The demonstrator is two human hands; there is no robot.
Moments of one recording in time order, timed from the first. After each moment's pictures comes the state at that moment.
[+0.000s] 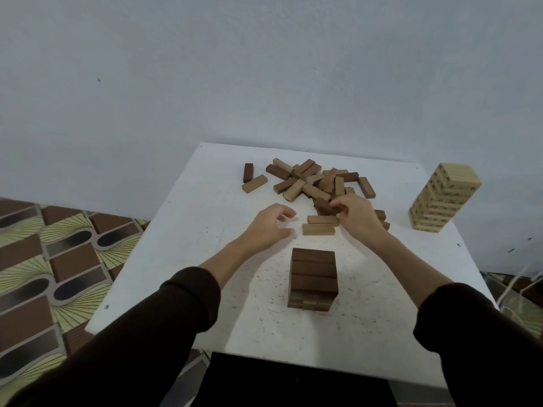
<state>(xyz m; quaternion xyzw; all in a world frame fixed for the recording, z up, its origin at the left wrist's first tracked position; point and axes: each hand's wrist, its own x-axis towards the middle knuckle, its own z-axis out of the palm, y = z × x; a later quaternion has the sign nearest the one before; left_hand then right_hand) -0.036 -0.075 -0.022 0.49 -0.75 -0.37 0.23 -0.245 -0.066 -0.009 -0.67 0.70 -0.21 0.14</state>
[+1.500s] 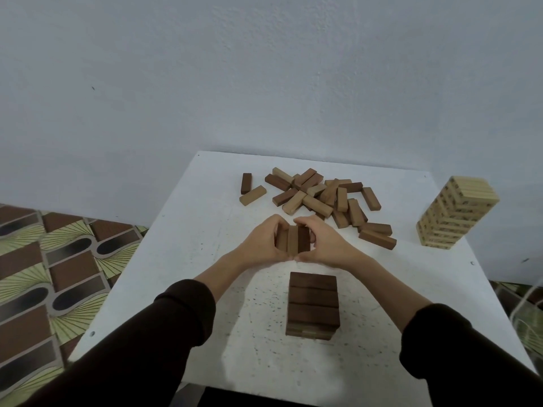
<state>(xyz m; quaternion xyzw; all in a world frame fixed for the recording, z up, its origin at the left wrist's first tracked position) -0.033 -0.103 -0.045 0.47 -0.78 -0.37 0.20 -0.211 -0.079 -0.031 -0.75 0.56 -0.19 0.31</state>
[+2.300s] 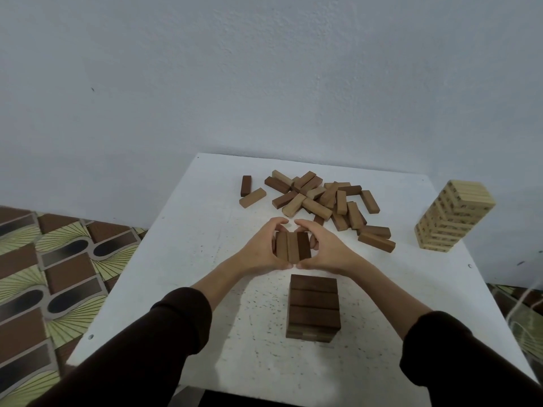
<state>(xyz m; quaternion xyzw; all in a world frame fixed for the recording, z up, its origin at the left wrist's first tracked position) -0.031 -0.097 -0.050 0.47 -0.75 -0.42 0.21 -0.213 -0.074 -0.037 -0.71 0.57 -0.20 0.36</state>
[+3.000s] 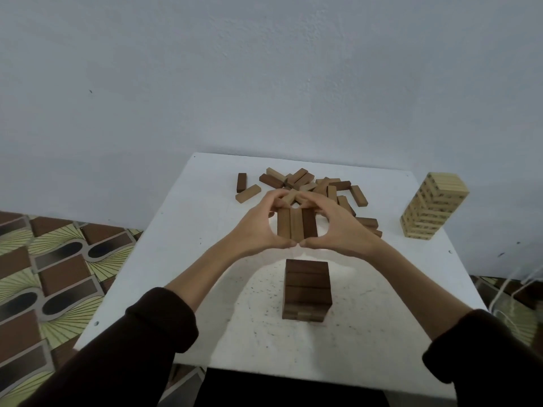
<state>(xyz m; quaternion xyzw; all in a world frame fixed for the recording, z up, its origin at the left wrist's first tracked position) -0.025 -0.071 0.013 0.42 -0.76 -0.40 0.28 -0.219 -0.038 0.031 -0.73 0.55 -0.26 0.31</state>
